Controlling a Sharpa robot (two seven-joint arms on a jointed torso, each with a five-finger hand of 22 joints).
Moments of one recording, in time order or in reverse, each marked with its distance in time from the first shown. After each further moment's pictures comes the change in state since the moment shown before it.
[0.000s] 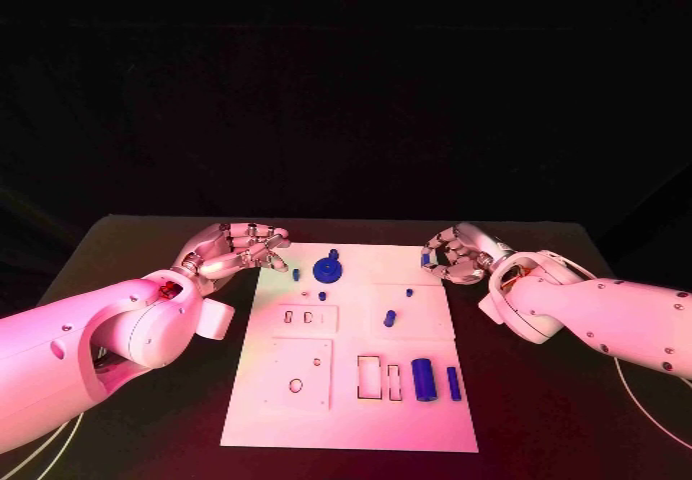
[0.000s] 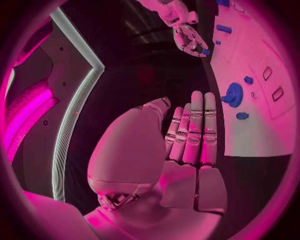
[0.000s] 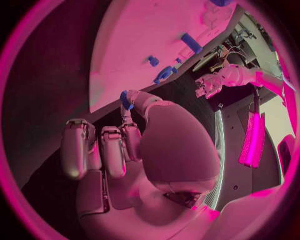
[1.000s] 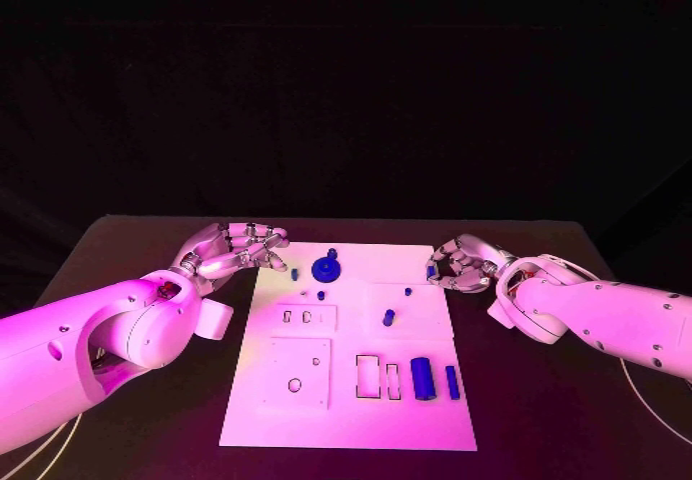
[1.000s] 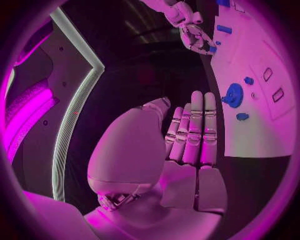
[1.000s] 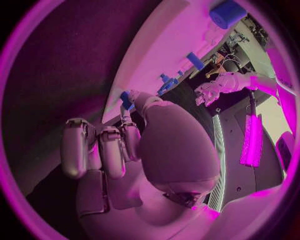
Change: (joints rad) left arm 0.000 0.000 0.000 0.002 0.000 -0.001 0.001; left_hand 0.000 0.000 -0.003 0.003 0.000 0.000 0.000 0.000 -0.002 0.000 0.000 0.000 0.000 0.000 0.000 -0.004 -0.001 0.000 0.000 0.000 0.000 -0.001; right arm -0.038 0.018 -0.004 -0.136 0.011 0.123 0.127; right_hand 0.001 -0.033 -0.061 0.031 0.005 -0.010 0.011 -0.026 -0.014 -0.004 0.011 -0.006 0.000 0.003 0.010 0.000 0.000 0.000 -0.007 0.007 -0.005 -0.001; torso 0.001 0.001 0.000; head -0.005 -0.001
